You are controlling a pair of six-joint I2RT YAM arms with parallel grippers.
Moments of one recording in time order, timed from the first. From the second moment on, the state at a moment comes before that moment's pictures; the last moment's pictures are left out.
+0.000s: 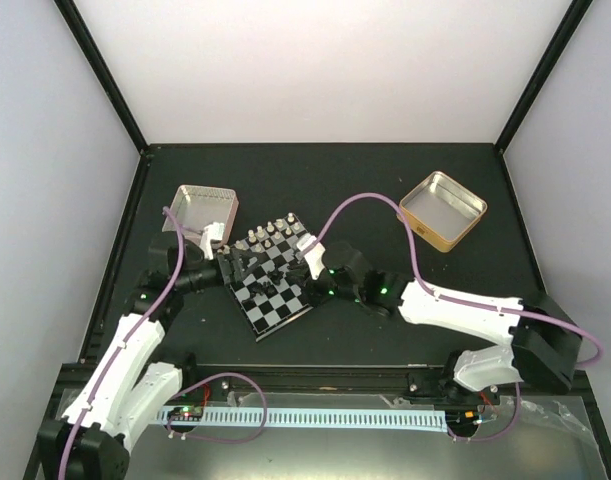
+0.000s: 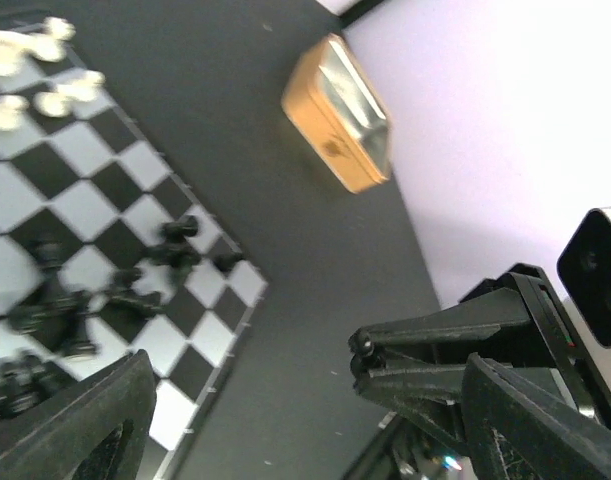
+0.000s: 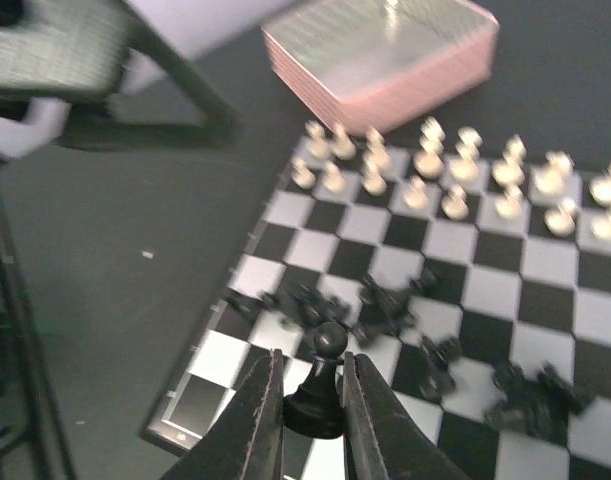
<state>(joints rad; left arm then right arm) -0.16 0.73 0.53 -0.31 0.74 -0.62 1.05 1.39 0.86 -0.04 0.03 0.24</state>
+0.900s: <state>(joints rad) -0.34 0.91 0.60 -0.19 1.02 -0.71 1.05 1.29 0.74 0.22 -0.19 -0.03</state>
